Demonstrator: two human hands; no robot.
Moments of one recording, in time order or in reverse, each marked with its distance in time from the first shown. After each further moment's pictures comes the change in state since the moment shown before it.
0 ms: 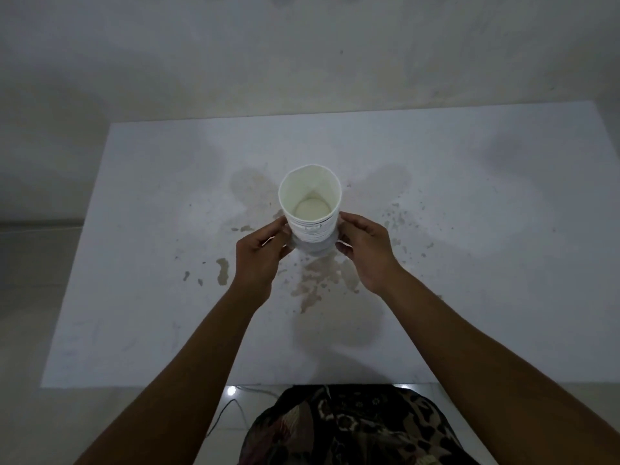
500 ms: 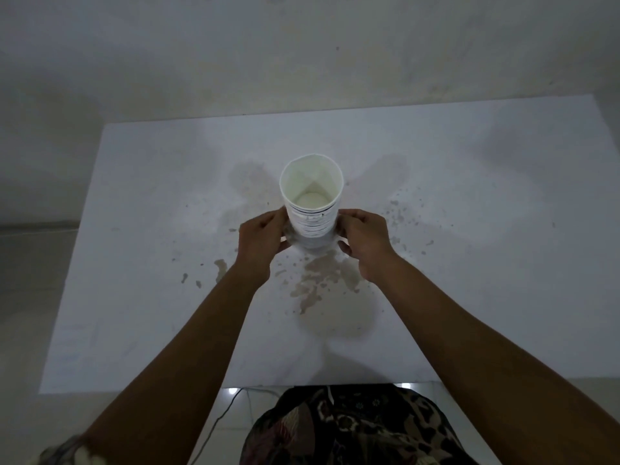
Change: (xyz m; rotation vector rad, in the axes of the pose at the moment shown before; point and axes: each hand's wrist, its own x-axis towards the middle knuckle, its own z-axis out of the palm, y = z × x) left_hand 0.024 0.023 0.015 0.085 0.067 -0.179; right_hand 0.008 -0.016 0.013 -0.168 0.181 0.108
